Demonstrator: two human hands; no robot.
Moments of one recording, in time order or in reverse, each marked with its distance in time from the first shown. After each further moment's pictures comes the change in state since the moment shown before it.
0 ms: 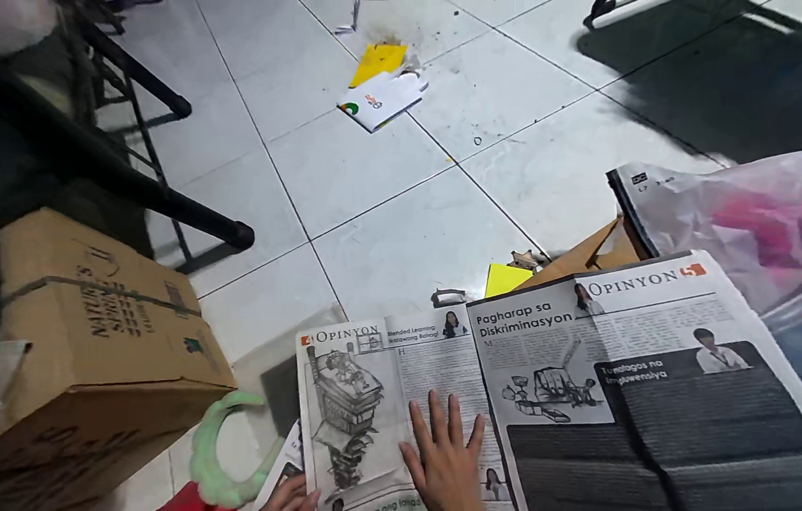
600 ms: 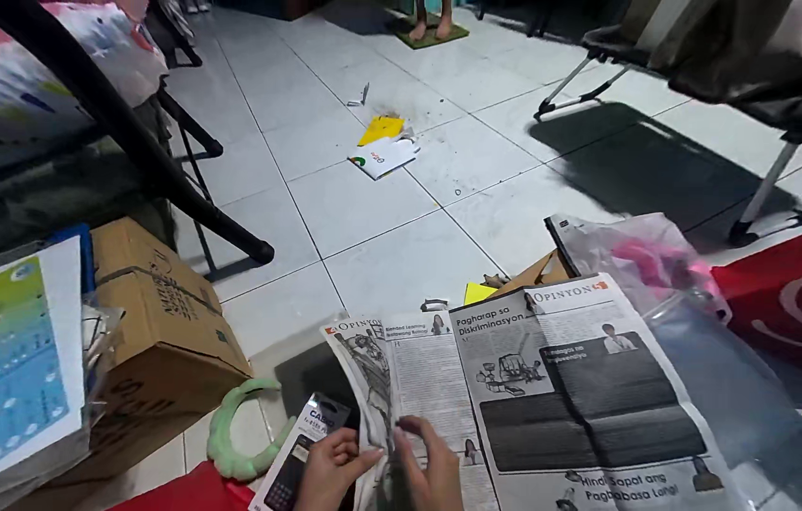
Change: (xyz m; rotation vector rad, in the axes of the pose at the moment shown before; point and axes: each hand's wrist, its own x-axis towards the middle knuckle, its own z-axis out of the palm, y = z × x) left_hand -0.002 0.070 0.023 -0.373 -0.118 -0.068; right_hand 0.004 -0.063 -0.122 0.789 -0.055 0.277
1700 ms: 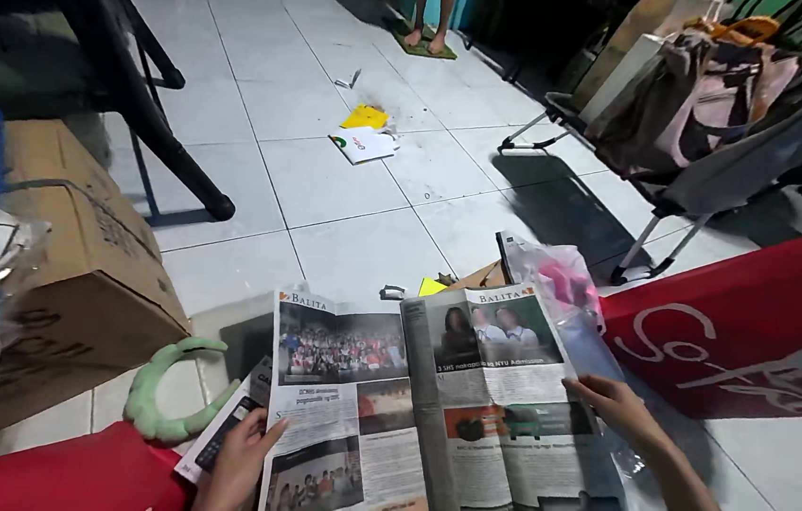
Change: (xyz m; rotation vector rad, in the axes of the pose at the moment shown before) left_hand -0.013 -0.043 -0.023 -0.034 0.152 -0.045; right_hand 0.068 0.062 -0.342 -0.433 -0.037 0.443
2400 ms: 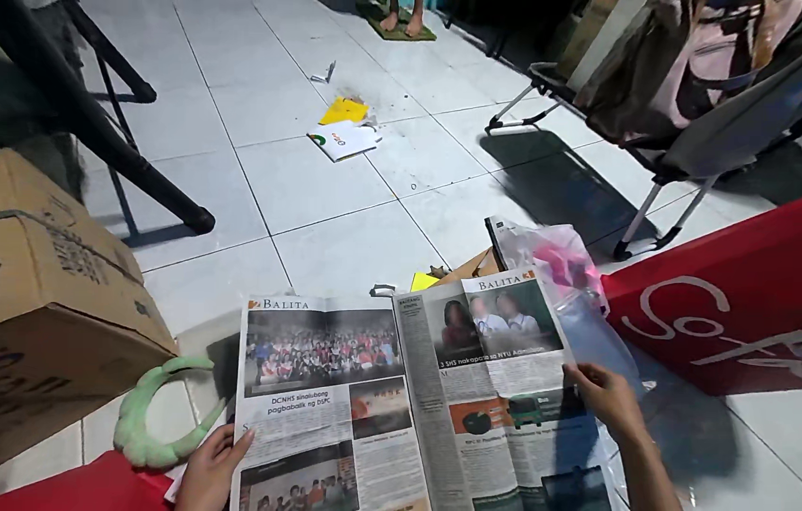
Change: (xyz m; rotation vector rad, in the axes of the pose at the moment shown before) left_hand 0.016 -0.014 -0.018 0.042 0.104 -0.013; right_hand 0.020 0.037 0.031 0.023 0.260 0.046
